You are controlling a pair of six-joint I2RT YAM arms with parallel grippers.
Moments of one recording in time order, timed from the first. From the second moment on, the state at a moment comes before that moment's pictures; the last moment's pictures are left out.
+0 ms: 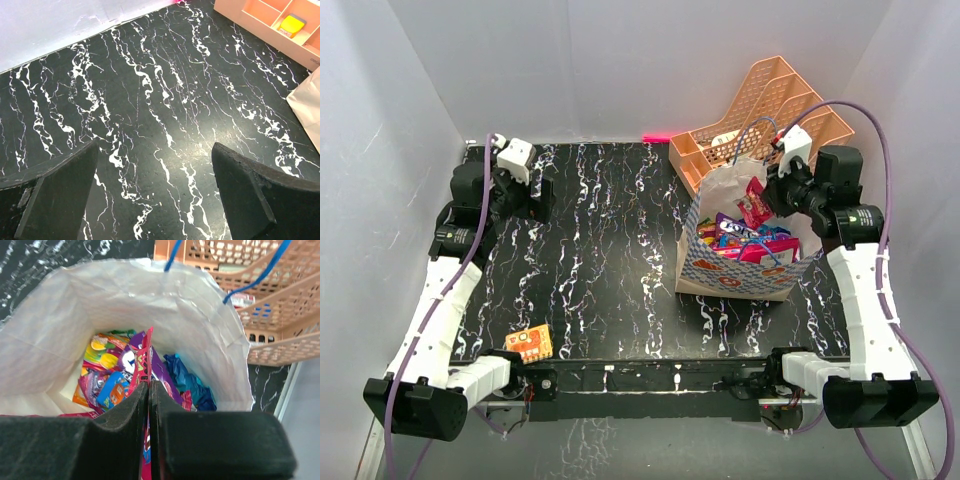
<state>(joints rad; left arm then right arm) -0.13 1.07 1.14 -0.45 0.24 0.17 0.01 1.11 1.36 -0.76 -0.36 -0.29</state>
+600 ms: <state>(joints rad) -0.13 1.07 1.10 -0.43 0.25 0.18 0.01 1.11 1.31 -0.82 -0.31 -0.30</state>
